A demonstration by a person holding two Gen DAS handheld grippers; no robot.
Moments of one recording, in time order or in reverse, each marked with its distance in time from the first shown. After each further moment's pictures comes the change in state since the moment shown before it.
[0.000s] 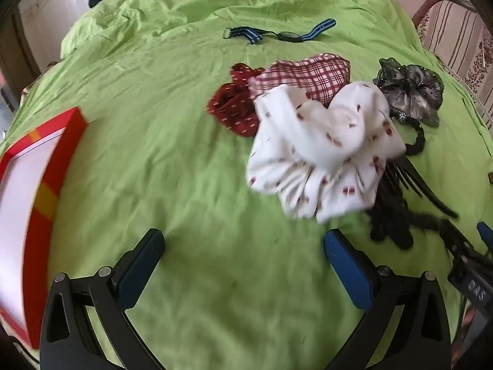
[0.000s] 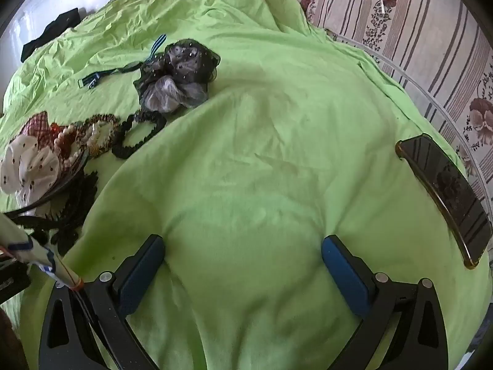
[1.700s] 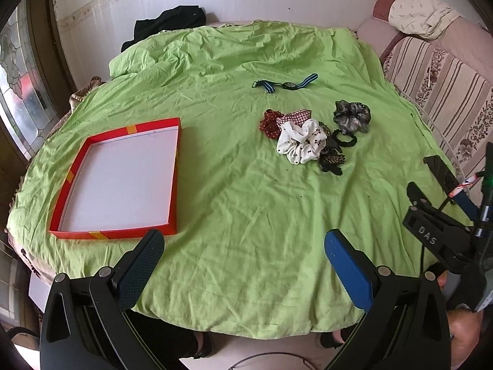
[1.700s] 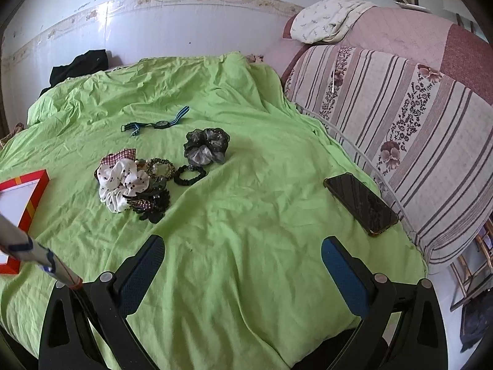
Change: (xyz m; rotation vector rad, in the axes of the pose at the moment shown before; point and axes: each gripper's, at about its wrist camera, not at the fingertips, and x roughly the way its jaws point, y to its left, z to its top) left arm -0.224 0.059 -0.084 -0.009 -0.111 -0.018; right arm -0.180 0.028 -0.058 -0.015 -0.271 -0.087
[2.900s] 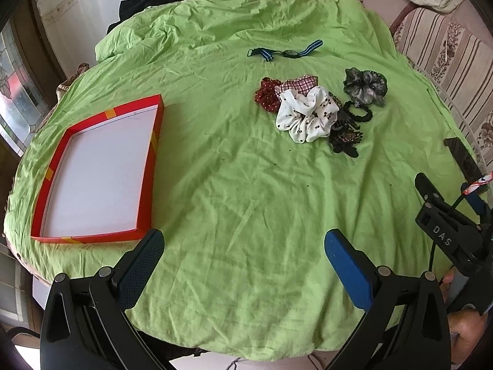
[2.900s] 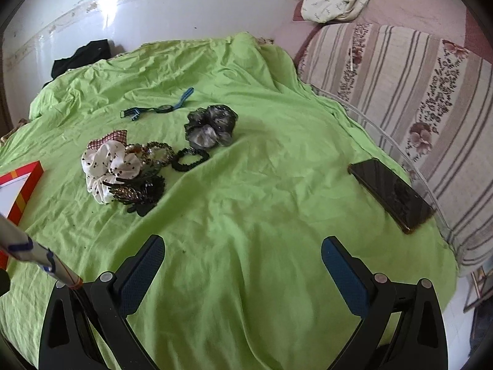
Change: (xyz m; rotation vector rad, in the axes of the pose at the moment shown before) left arm 0.074 -0.020 0.012 0.035 0.128 0.037; right arm 0.059 -0.004 -0.009 0.007 0.037 0.078
